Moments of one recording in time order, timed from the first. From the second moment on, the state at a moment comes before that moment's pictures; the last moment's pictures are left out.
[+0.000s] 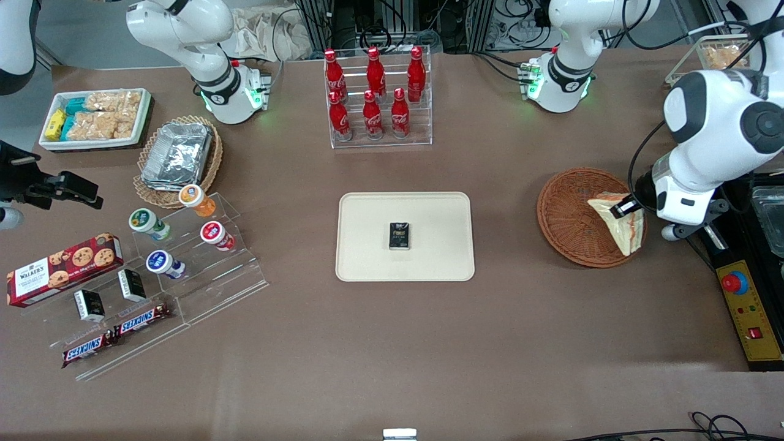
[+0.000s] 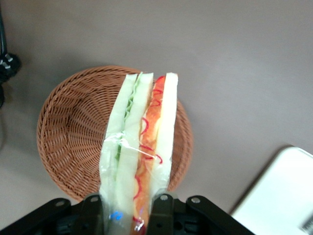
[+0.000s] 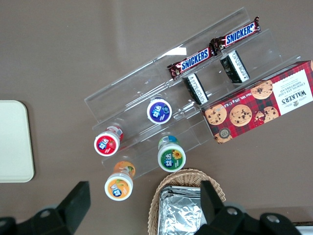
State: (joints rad) arm 0.04 -0.03 -0.10 -2.08 -0.05 1.98 -0.52
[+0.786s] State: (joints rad) arm 0.04 -0.02 -0.36 -1.79 -0.05 1.73 -0.51
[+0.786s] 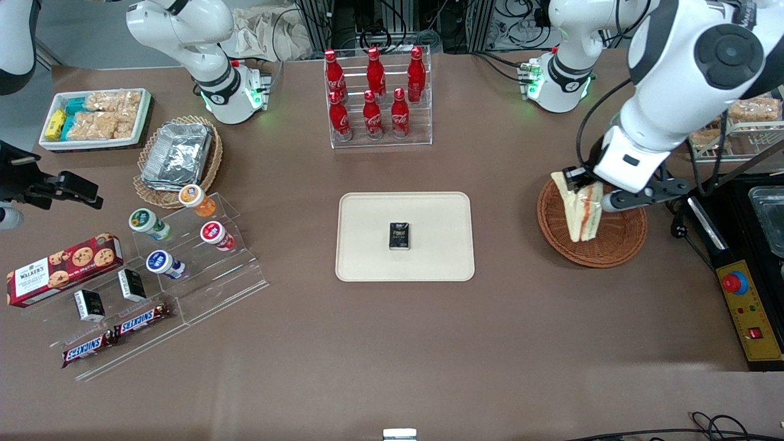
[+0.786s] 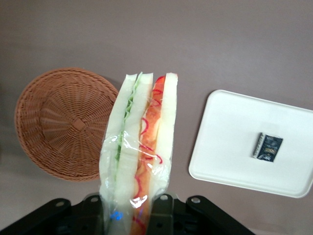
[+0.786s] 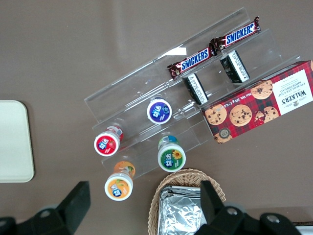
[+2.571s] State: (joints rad) arm -0.20 0.58 -0.51 -1.81 0.34 2.19 -0.83
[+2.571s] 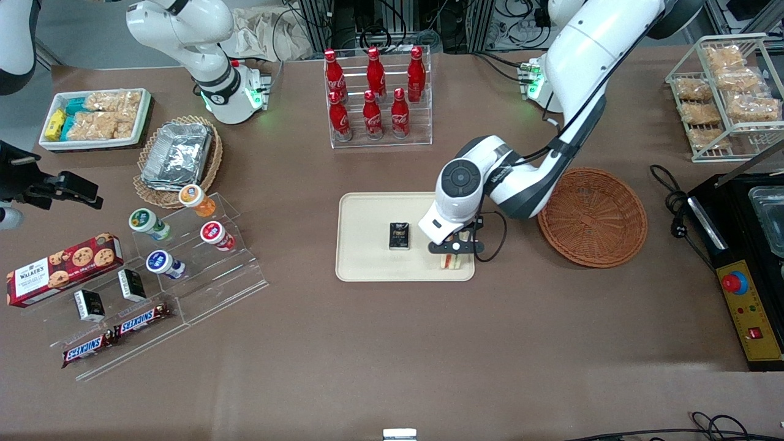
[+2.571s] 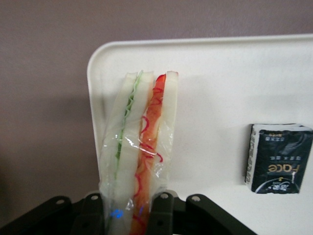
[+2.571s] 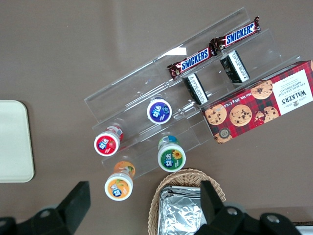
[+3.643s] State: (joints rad) arm -0.16 0.45 -0.51 -1.74 0.35 2.08 -0.89
